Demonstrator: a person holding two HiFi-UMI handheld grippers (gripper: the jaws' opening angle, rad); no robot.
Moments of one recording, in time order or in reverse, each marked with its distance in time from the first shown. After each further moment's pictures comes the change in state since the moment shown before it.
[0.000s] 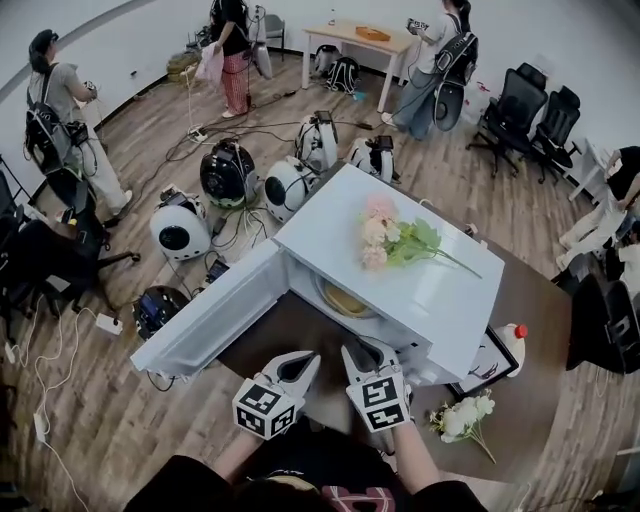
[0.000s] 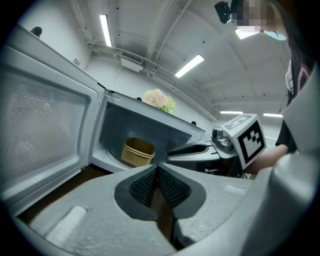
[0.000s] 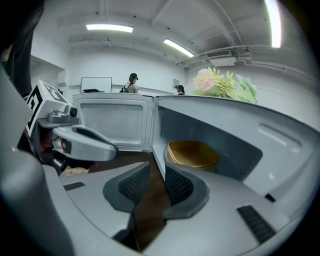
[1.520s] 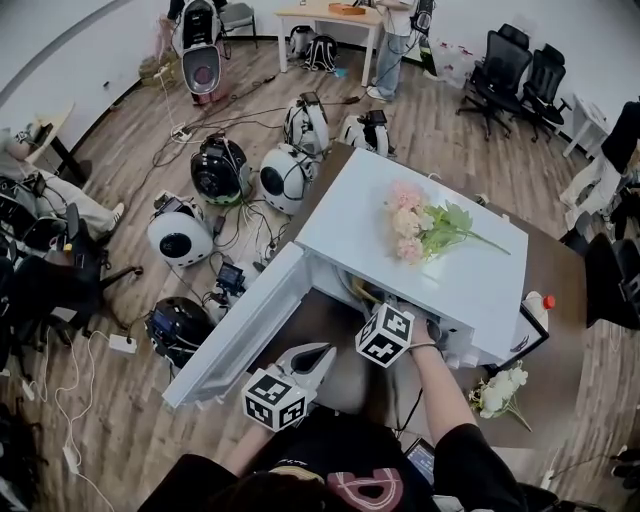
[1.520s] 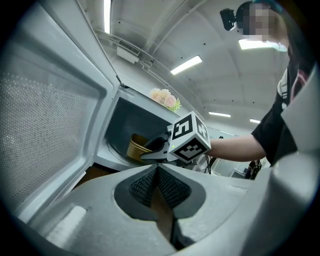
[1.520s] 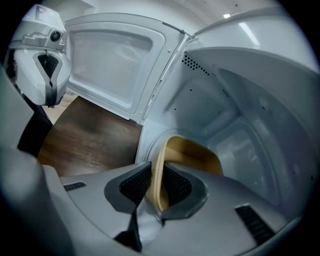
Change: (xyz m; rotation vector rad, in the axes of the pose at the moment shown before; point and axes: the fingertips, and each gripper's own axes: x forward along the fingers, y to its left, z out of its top) left arm -0.016 0.048 0.003 -0.030 0.071 -0.175; right arm 0.120 -0.031 -0.010 -0.510 0.418 -0.016
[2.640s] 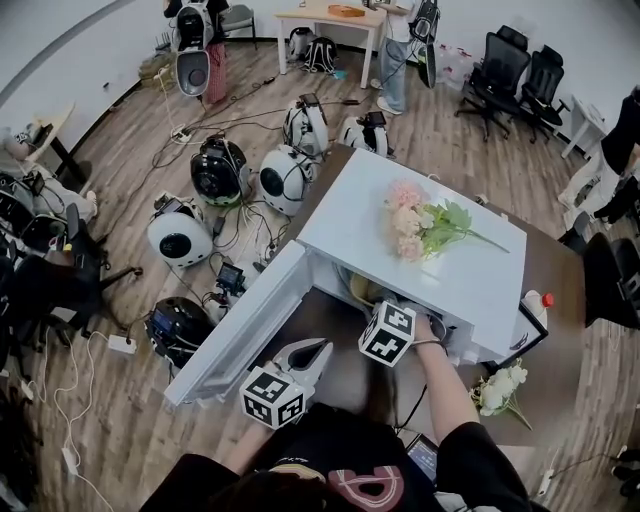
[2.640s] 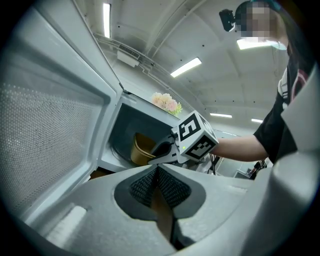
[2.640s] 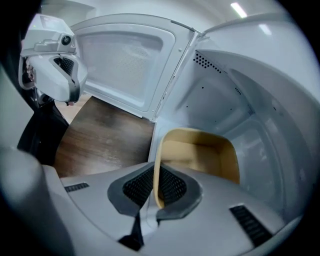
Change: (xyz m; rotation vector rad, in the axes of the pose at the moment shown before) left arm -0.005 0.007 0.009 0.012 -0.033 0.027; right arm -0.012 0.018 -0.003 -0.031 0.056 0.139
